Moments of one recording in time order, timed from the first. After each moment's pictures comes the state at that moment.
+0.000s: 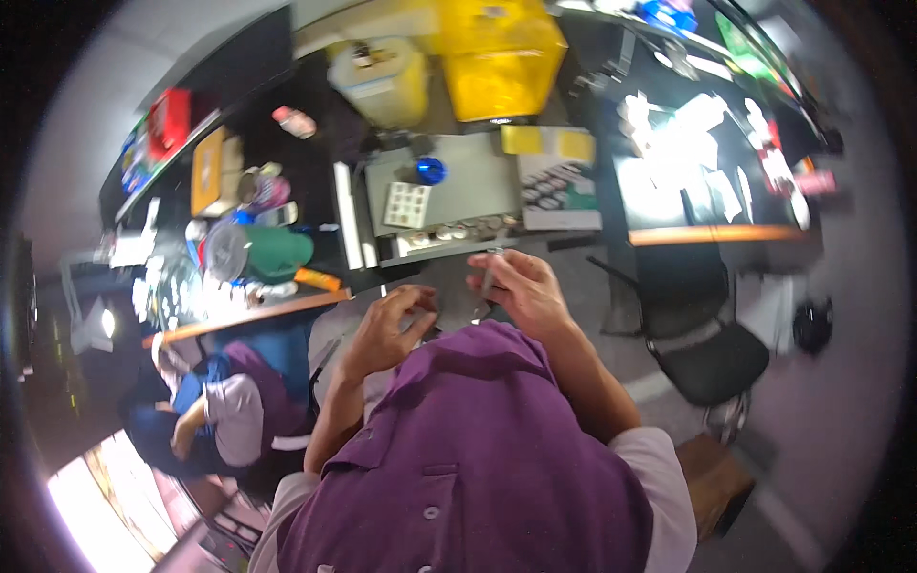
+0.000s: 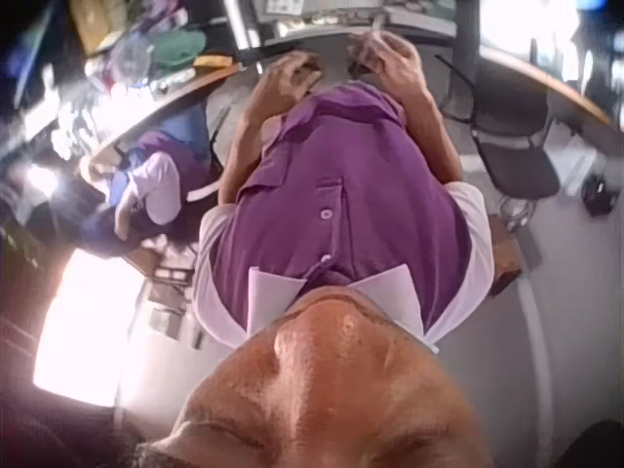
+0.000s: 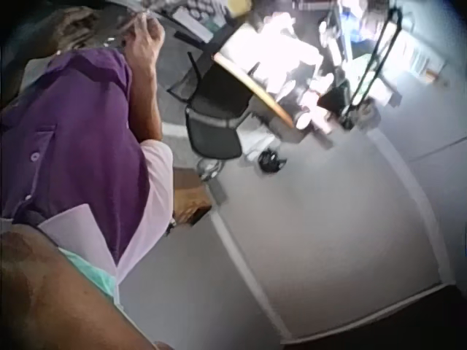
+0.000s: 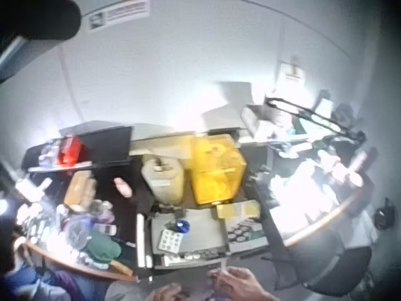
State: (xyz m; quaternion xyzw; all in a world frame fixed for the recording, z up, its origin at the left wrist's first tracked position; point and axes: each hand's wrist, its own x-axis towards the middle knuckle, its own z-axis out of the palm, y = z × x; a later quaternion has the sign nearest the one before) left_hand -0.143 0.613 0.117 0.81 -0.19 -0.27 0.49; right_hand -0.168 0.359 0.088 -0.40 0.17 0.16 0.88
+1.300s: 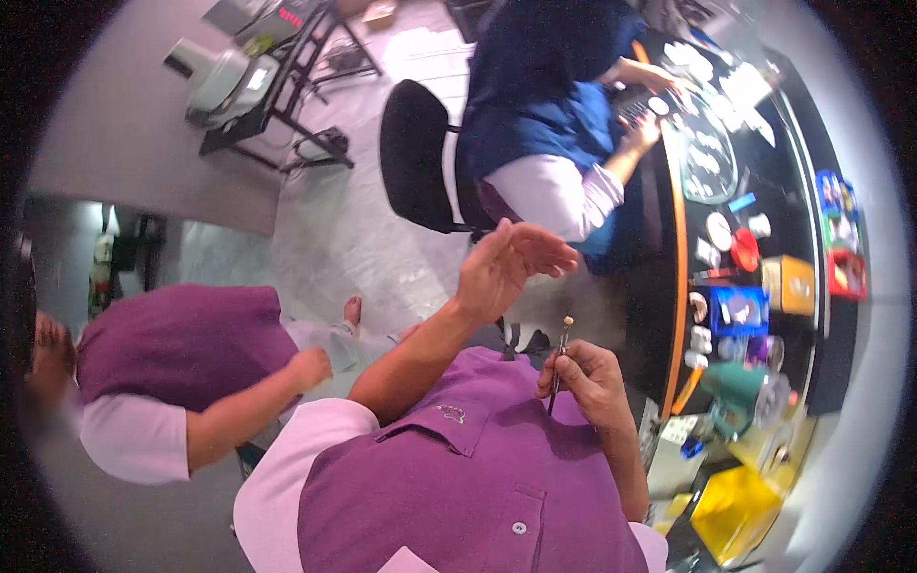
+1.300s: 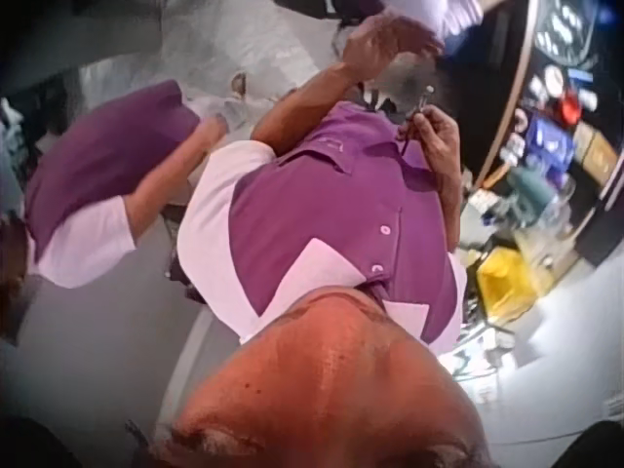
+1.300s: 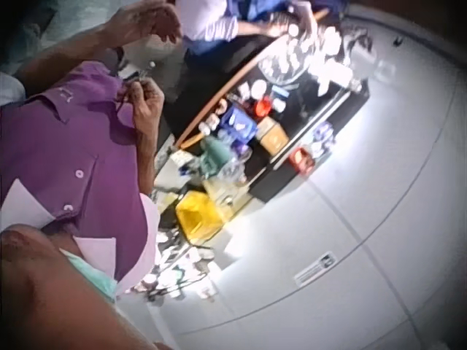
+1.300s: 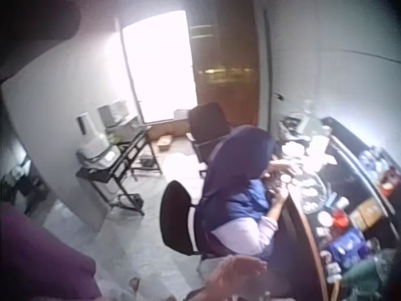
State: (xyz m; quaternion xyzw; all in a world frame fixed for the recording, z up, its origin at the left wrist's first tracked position) left_hand -0.473 1.022 0.123 0.36 0.12 0.41 0.83; right_hand -0.297 0.862 0.145 -0.42 -0.31 0.73 0.44
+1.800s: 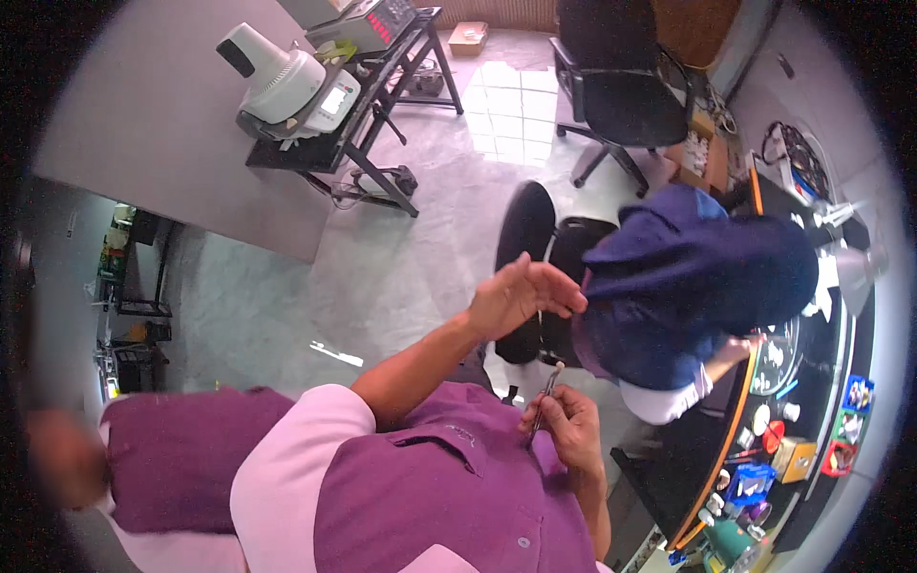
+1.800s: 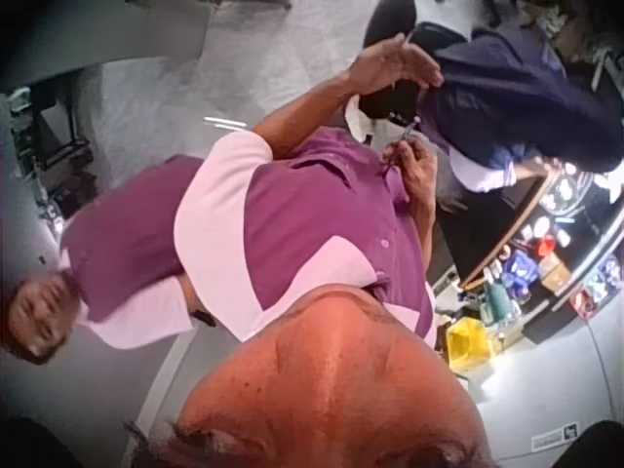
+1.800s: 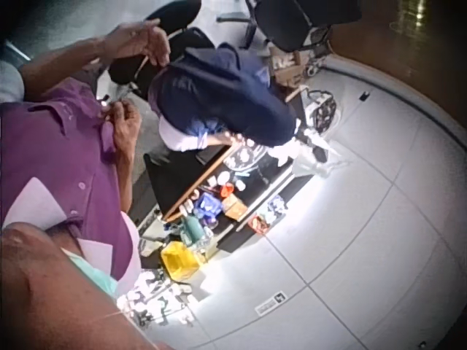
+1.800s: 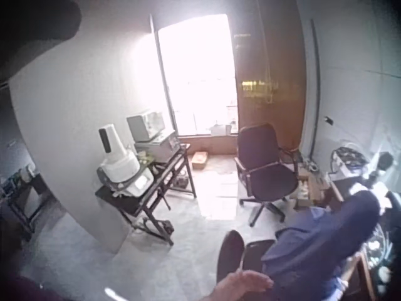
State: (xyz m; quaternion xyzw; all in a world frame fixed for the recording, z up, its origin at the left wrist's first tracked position) left_hand -0.727 1.333 0.122 0.34 0.11 0.40 0.85; right_hand -0.543 1.158 0.134 -0.39 -0.28 0.77 0.42
